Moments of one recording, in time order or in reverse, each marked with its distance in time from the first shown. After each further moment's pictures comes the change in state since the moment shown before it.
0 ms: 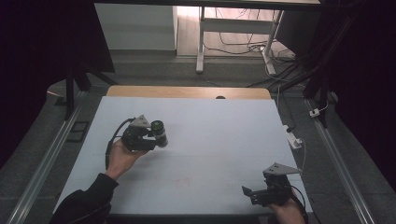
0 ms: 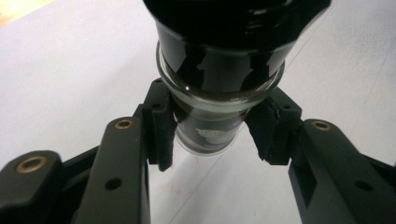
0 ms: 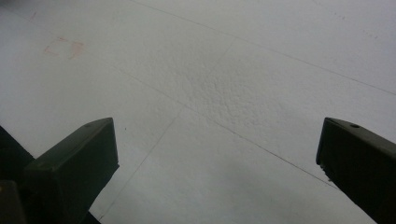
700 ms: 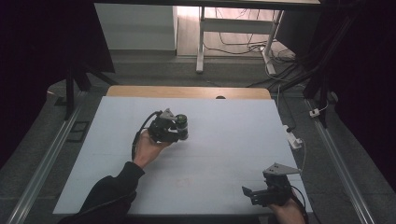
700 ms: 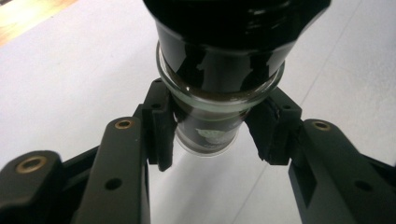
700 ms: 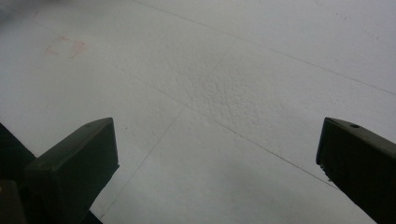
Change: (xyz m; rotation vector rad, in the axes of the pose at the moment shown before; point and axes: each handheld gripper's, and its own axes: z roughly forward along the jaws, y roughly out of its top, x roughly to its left) left arm -0.008 0.046 0.062 0.004 -0.012 0.019; right arm 0.000 0.000 0.000 0.000 0.005 -0.005
